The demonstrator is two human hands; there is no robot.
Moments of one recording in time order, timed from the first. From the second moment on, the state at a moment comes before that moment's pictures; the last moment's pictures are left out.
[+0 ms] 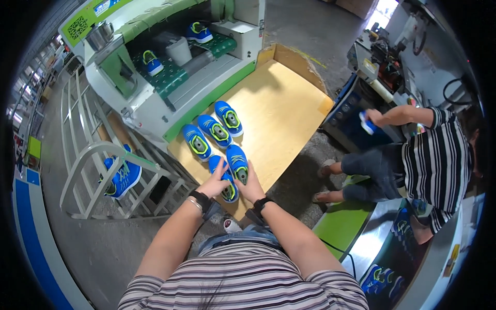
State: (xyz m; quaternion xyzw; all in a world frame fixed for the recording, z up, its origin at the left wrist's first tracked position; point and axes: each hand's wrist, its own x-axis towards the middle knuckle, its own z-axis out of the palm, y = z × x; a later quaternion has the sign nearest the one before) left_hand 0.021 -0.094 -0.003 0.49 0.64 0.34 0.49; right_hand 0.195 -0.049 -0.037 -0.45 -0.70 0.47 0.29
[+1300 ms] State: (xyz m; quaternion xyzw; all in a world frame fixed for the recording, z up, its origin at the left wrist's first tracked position) left_hand 0.082 0.312 -0.023 0.61 0.62 0.33 0.37; right_hand 0.299 0.105 -0.013 -0.56 -0.68 0.39 0.25
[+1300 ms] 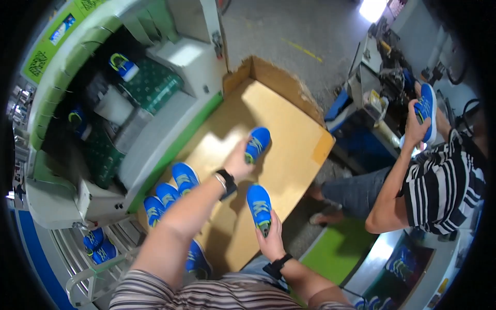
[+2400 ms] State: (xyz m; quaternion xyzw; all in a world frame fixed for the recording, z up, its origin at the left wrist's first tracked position) left_hand 0.056 -0.132 0.036 0.55 0.79 0.15 0.24; right_hand 0.228 -0.014 -0.026 -0.49 -0.73 0.38 0.30
